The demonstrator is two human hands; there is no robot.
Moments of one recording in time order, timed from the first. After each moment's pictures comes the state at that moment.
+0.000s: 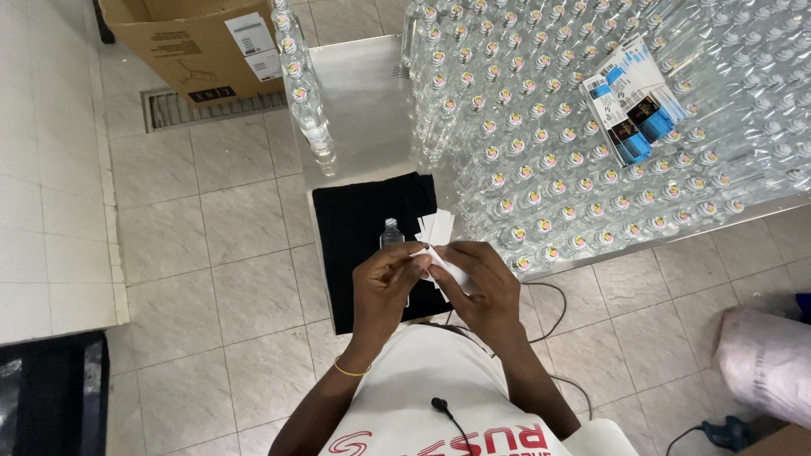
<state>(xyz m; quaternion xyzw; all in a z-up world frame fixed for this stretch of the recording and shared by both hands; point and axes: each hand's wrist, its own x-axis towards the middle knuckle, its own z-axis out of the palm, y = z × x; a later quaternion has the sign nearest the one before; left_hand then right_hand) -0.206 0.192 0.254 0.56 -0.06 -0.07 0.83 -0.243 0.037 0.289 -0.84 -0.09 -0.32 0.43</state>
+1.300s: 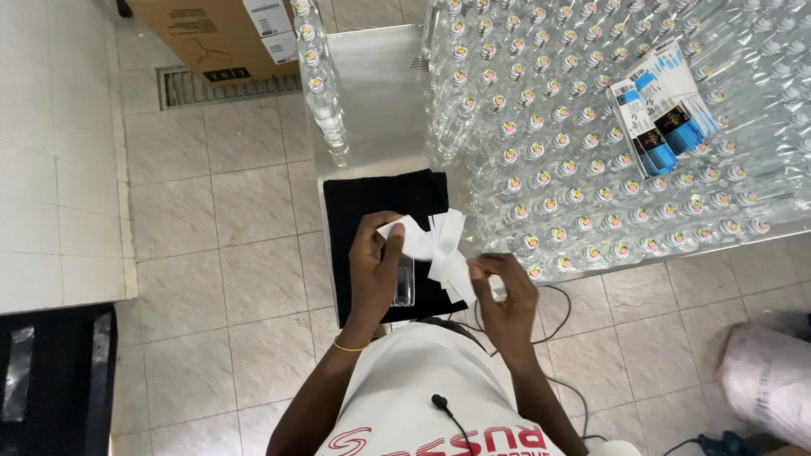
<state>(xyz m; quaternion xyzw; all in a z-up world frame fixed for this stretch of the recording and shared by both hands) -0.171 0.202 0.233 0.64 -0.04 0.00 0.76 -0.254 0.016 0.250 -0.82 0.04 -0.25 0.52</state>
